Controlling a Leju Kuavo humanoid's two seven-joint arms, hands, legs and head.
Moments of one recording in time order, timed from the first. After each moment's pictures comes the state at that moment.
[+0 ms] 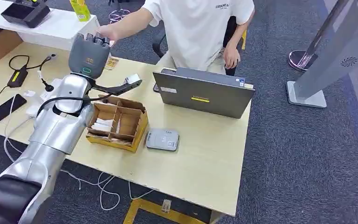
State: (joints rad) left arm -0.91 0.08 -0.40 -0.82 -1.53 0.49 0.07; right arm -0.09 0.04 0.77 -0.15 -0.67 -0.21 -0.08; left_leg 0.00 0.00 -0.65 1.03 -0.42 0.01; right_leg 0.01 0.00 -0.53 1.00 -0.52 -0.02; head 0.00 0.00
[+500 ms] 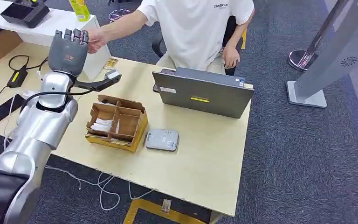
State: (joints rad) left arm -0.97 0.16 -0.36 -0.67 -1.55 0.51 0.09; right arm -0.09 0.04 0.79 -0.15 -0.69 -0.20 -0.07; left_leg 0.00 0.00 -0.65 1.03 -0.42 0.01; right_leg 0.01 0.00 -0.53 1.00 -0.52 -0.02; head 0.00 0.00
